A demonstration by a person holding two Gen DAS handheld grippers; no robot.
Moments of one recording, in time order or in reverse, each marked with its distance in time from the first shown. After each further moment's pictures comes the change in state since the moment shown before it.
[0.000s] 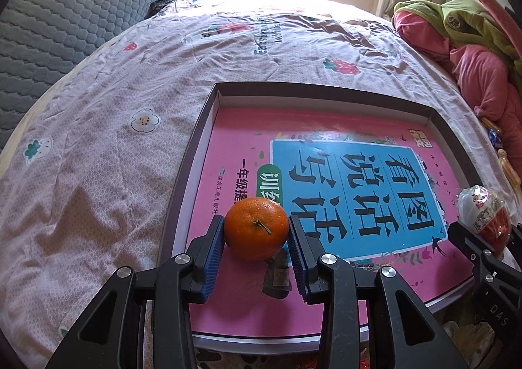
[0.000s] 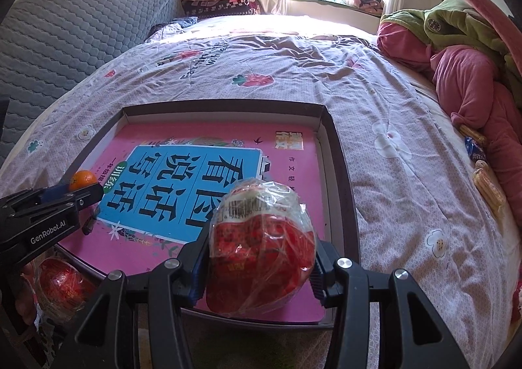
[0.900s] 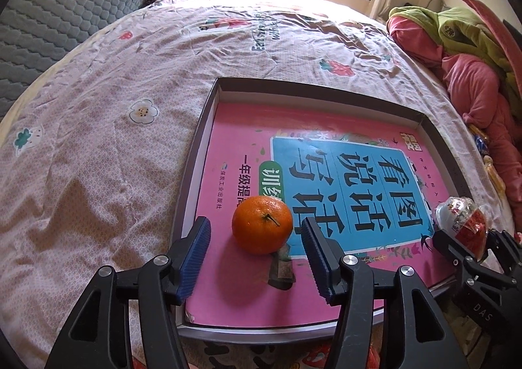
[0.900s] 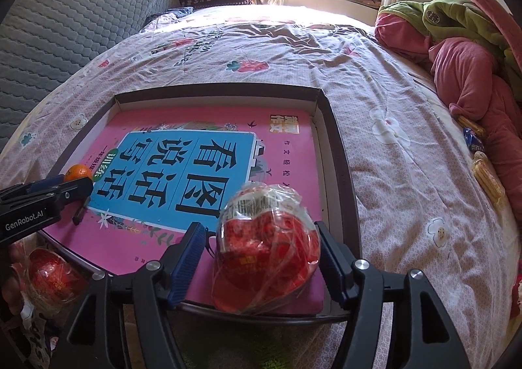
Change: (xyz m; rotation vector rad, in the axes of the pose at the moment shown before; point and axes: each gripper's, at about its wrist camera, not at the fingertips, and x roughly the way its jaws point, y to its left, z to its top) left arm -0.006 0.016 0.001 -0.036 0.018 -0.077; right arm 0.003 -0.003 -0.006 0.014 0.028 -0.020
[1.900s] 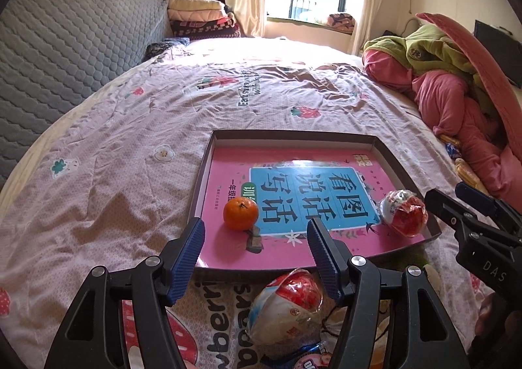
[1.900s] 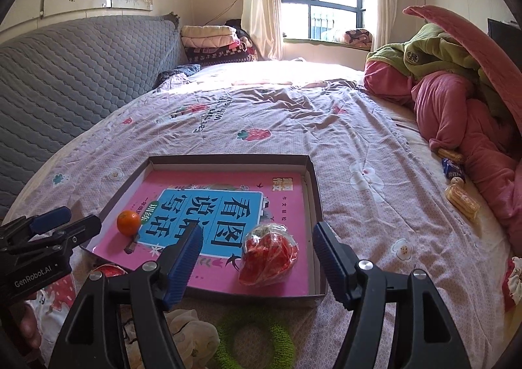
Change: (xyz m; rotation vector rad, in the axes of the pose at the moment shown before) left arm -0.103 -0.024 -0.044 0.072 -0.223 0.006; right arm -0.090 0.000 -0.007 0.029 -0.257 0.044
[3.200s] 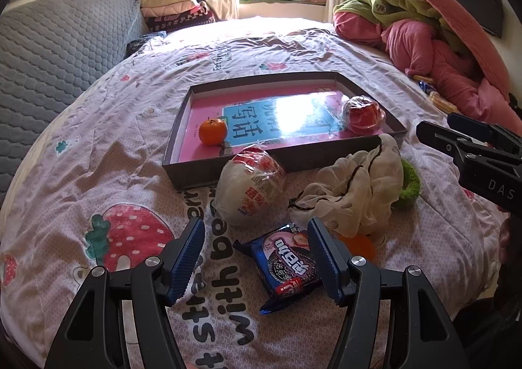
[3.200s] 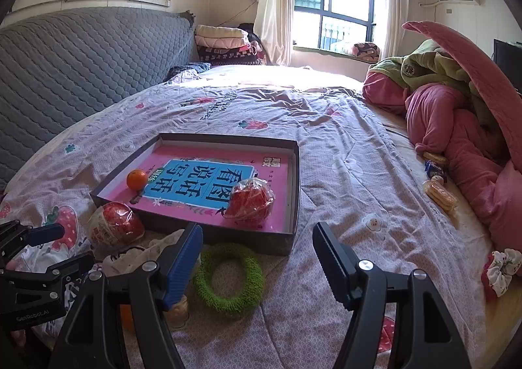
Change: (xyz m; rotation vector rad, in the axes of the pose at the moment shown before) left arm -0.045 -0.034 -0.087 0.151 0.084 -0.011; right arm -0.050 -0.014 -0.052 -0.094 -0.011 -0.011
